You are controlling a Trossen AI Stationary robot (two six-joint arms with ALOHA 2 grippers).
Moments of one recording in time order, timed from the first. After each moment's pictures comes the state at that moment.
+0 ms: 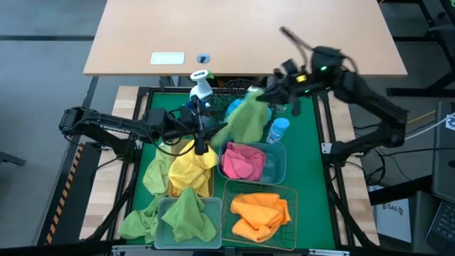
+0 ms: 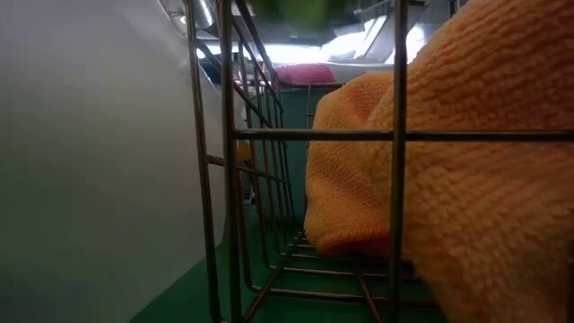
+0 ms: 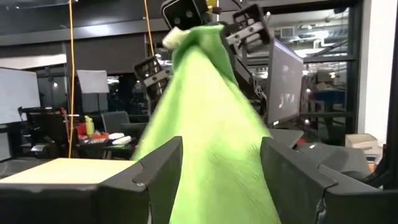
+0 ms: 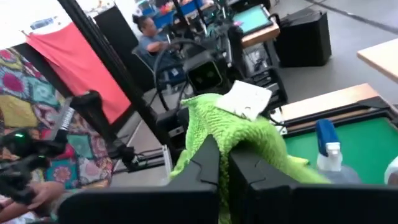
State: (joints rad) left arm -0.04 1.26 0.90 0.65 -0.25 0.09; right arm -0.35 1.33 1.68 -0.50 -0.62 0.33
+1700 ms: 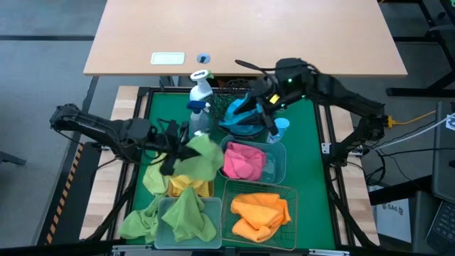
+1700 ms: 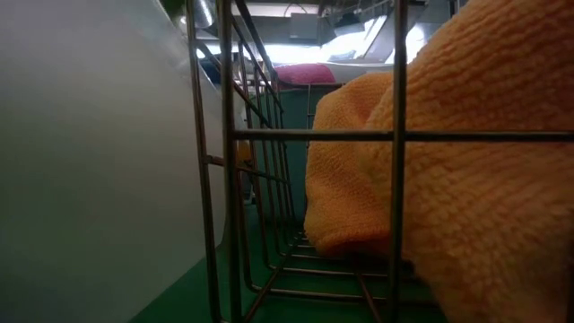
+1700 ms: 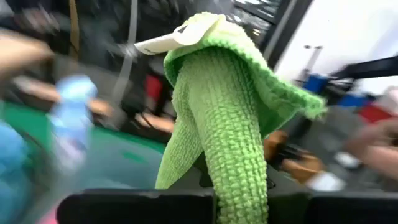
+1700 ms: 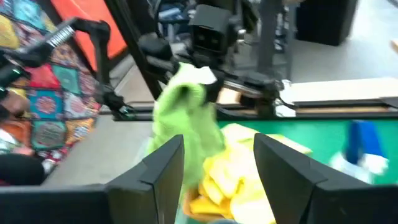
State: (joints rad) left arm -0.25 1.01 0.90 0.08 -0.12 -0.40; right arm -0.16 1.58 1.96 -0.73 -0.52 0.07
